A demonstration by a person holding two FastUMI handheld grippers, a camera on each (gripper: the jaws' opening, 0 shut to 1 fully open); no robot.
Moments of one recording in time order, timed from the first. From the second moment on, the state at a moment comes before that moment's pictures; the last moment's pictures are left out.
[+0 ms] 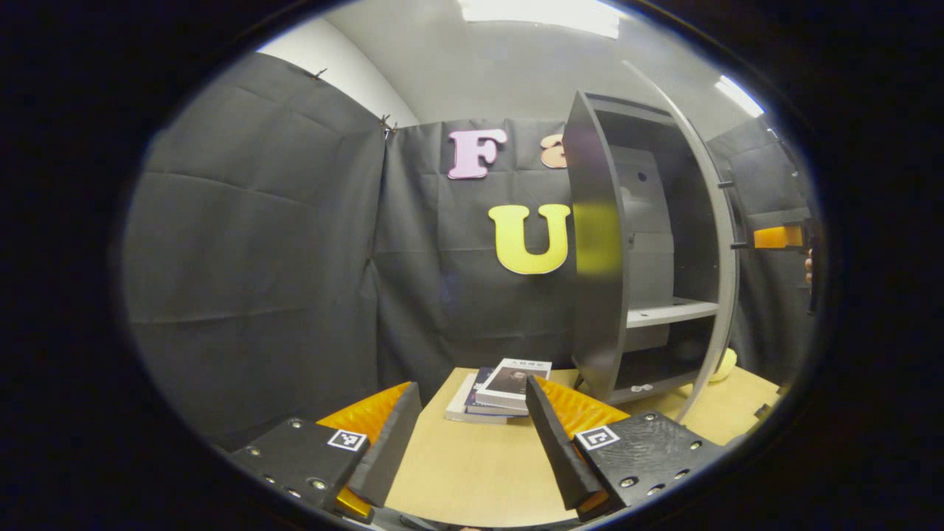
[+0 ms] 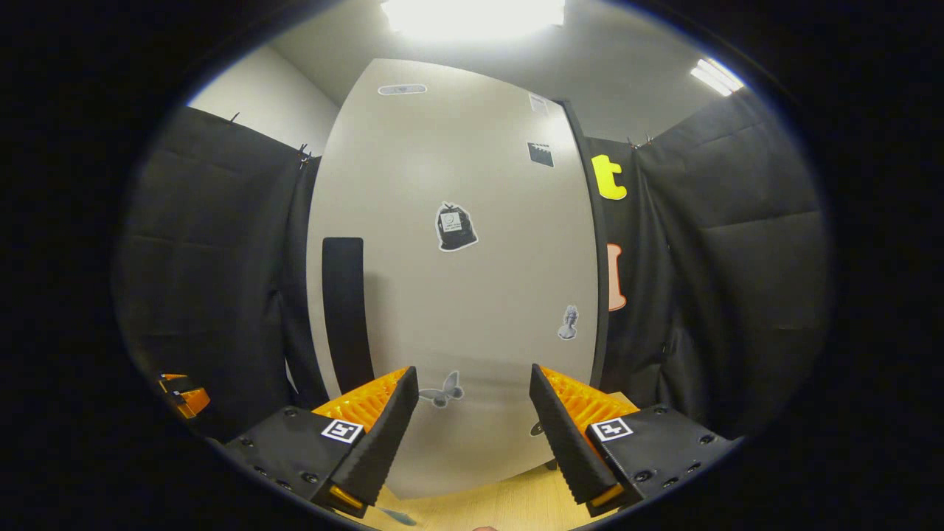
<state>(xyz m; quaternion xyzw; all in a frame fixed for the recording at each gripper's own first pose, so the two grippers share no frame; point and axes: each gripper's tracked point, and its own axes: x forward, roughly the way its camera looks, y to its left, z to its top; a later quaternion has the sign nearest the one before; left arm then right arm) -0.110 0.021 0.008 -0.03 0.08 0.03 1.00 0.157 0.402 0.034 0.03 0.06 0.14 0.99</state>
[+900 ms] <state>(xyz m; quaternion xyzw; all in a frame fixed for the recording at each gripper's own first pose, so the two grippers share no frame) -0.099 -0.112 0.072 0.00 0.05 0.01 1.00 0.156 0.268 0.031 0.03 0.07 0.12 0.99</state>
